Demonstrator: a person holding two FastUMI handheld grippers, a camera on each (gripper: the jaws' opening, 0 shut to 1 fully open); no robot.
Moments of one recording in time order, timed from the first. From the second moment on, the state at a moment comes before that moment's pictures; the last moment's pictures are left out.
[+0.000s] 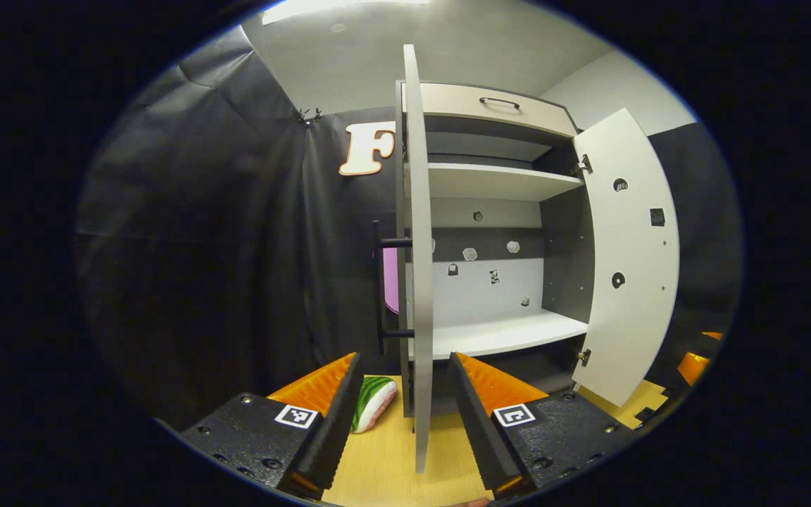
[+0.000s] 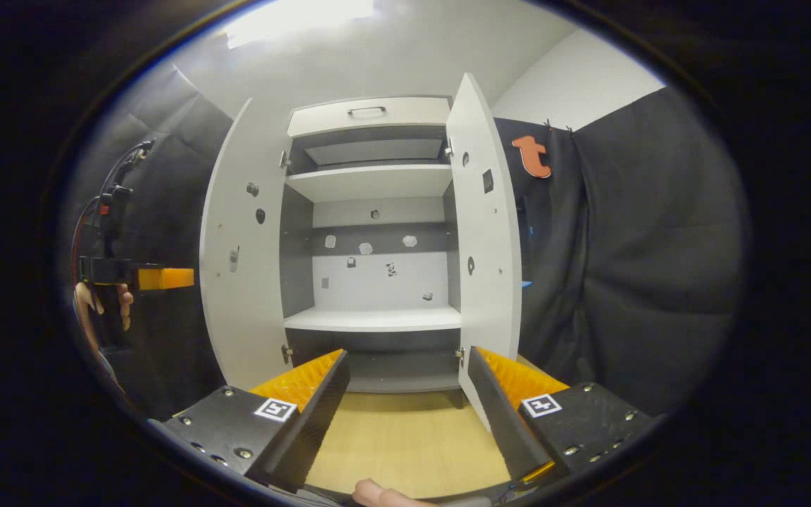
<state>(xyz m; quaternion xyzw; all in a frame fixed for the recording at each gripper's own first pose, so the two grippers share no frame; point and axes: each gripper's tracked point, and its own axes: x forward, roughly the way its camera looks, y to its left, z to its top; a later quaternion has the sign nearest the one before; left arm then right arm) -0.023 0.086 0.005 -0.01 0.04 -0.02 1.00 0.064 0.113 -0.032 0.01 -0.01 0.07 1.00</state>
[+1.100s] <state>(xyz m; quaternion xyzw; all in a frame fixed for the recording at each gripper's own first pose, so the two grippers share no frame) -0.073 -0.019 -0.016 0.00 0.01 0.00 1.00 0.071 0.108 0.000 -0.02 -0.02 0.05 1.00</state>
